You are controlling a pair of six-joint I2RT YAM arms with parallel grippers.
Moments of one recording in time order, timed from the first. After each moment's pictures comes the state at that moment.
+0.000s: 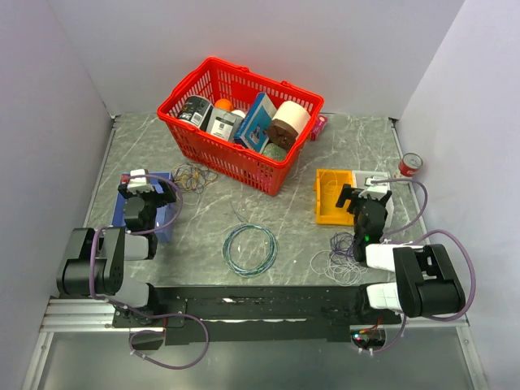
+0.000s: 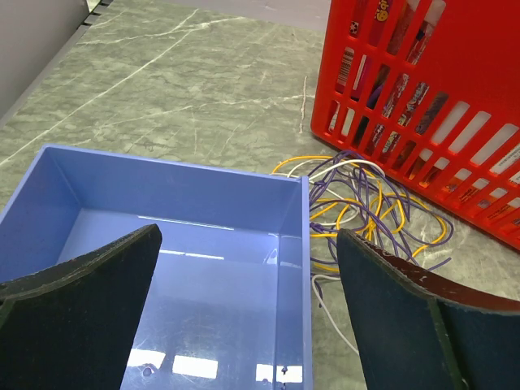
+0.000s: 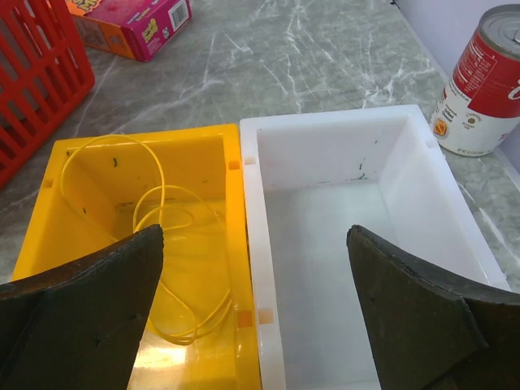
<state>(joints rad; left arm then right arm) 0.03 1.47 0.25 1.17 -0.05 -0.14 0.07 1.31 0.19 1.01 0.24 0.06</state>
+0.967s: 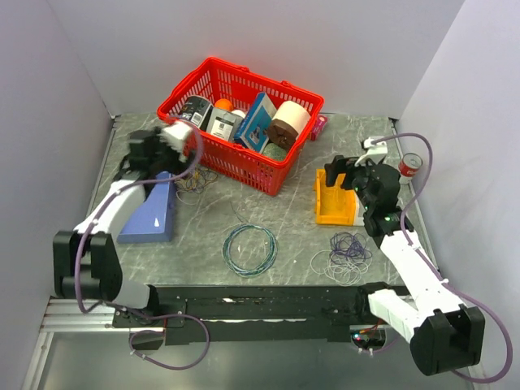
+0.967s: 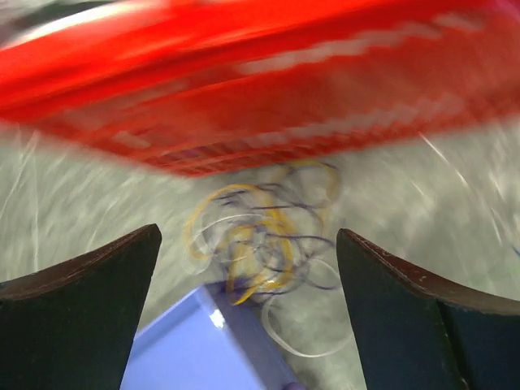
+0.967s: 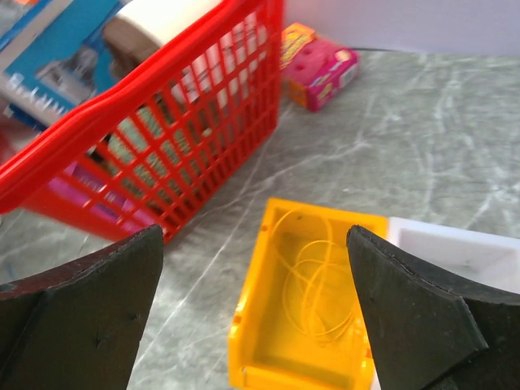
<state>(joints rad) -0.06 1.42 1.00 0.00 0.35 0.36 0.16 0.94 0.70 0.08 -0.04 0.12</state>
